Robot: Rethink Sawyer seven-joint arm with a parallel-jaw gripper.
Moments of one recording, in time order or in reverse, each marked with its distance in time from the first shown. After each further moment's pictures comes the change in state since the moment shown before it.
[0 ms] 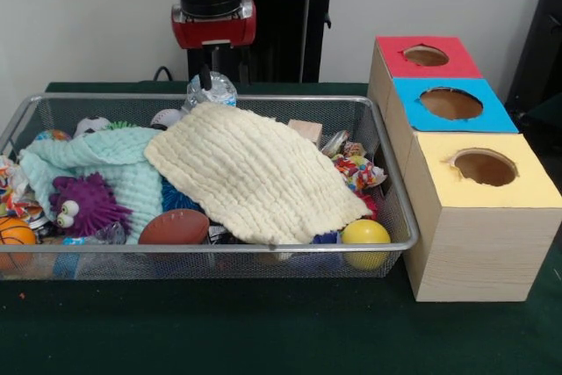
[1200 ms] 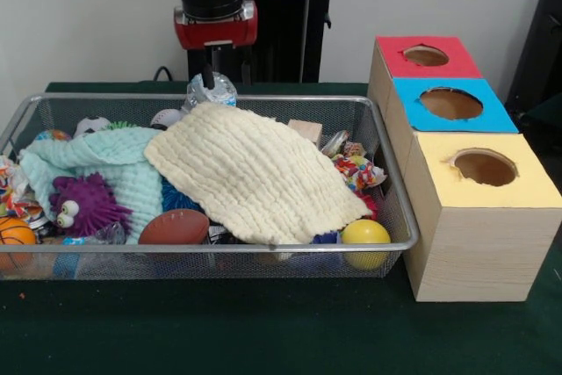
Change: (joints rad) arm 0.001 0.012 -0.004 0.023 0.010 0.008 0.000
